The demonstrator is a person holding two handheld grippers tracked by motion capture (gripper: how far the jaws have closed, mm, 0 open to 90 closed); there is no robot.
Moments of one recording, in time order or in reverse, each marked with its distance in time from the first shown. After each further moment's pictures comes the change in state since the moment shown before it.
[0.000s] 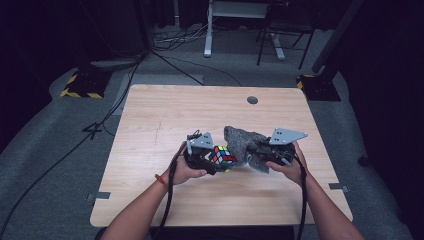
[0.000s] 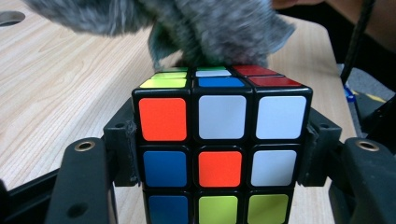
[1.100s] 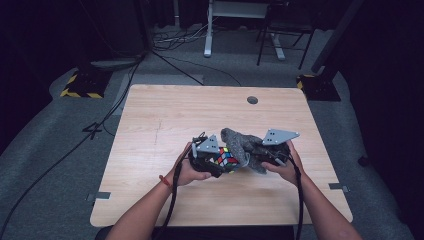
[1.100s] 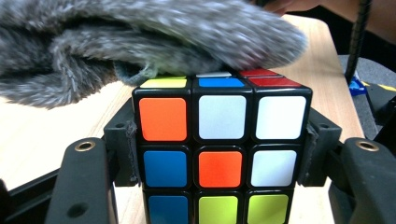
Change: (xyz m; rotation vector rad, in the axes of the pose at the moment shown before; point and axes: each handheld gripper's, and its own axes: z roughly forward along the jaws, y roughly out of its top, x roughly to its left) left arm -0.010 0.006 0.007 -0.017 0.016 0.069; right arm 0.005 -0.001 0.015 0.067 -0.011 0.006
